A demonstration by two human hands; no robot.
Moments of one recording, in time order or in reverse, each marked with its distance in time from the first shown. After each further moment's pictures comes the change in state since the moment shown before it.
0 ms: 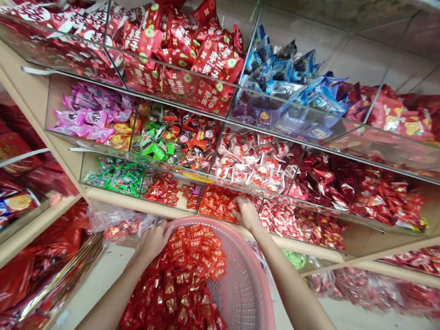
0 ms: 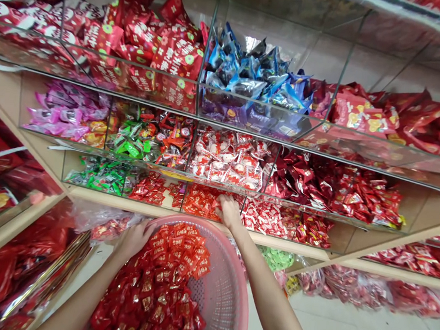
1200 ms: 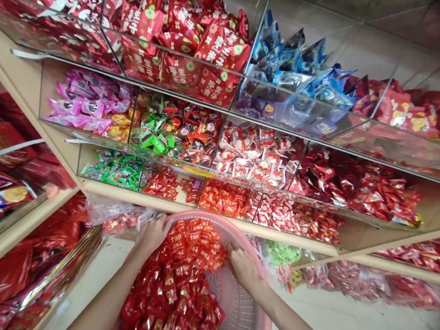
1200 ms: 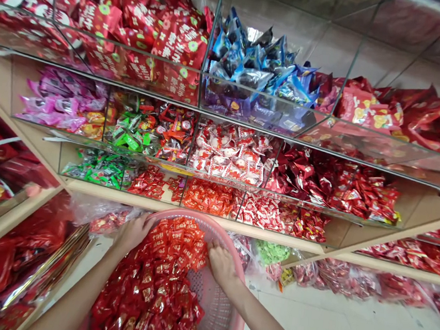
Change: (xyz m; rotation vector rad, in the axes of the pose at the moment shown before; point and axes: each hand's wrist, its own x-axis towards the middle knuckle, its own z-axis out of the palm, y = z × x) left_hand 0.005 -0.005 0.012 0.020 0.050 0.021; right_hand -0.136 -0.041 0.048 -0.177 -0.372 -0.017
